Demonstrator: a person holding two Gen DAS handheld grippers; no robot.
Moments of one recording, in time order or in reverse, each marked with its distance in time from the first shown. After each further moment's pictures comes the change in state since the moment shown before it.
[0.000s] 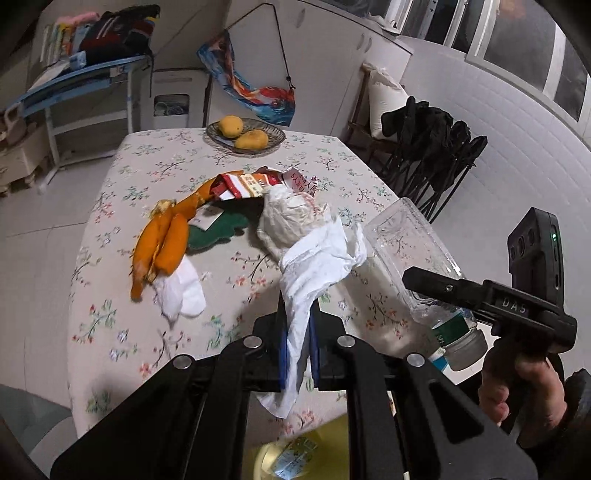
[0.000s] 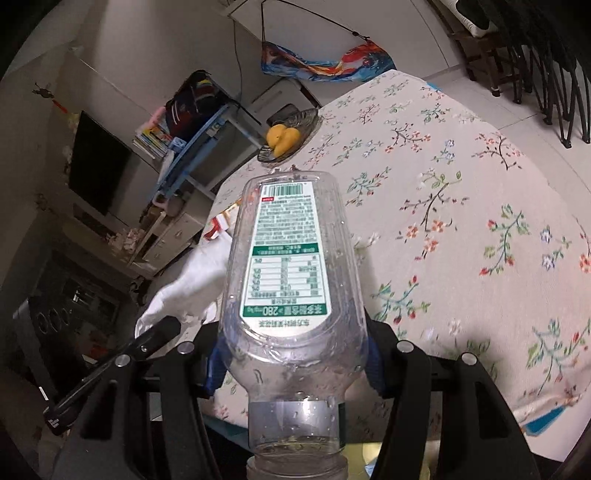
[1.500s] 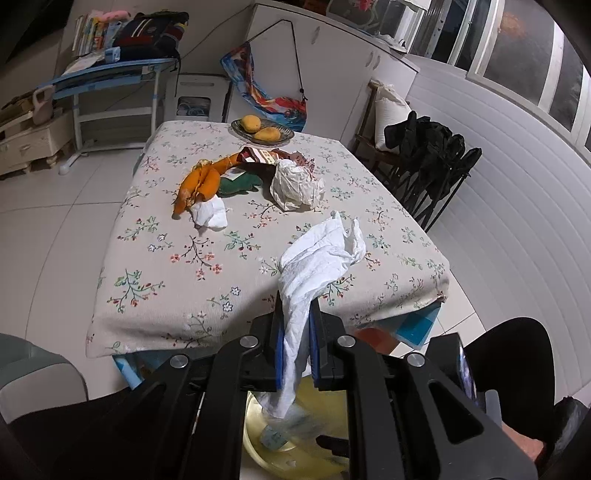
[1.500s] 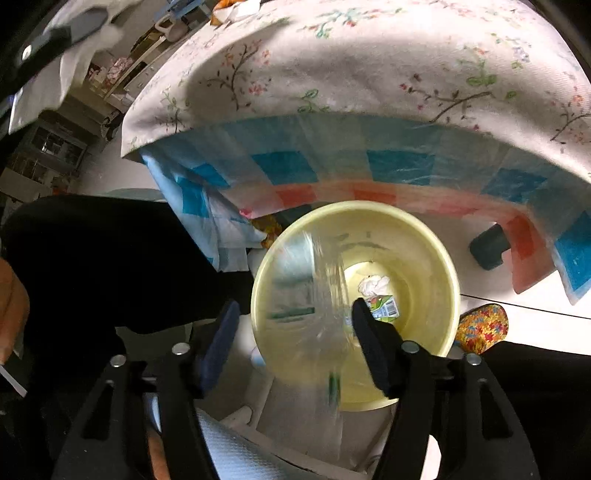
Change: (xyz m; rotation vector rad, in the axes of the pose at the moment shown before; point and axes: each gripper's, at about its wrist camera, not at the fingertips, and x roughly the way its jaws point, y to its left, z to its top) left arm -0.082 -0.010 -0.083 -0.070 -0.058 0.016; right arm 0.041 0.022 -0.175 -0.303 0.524 -0.185
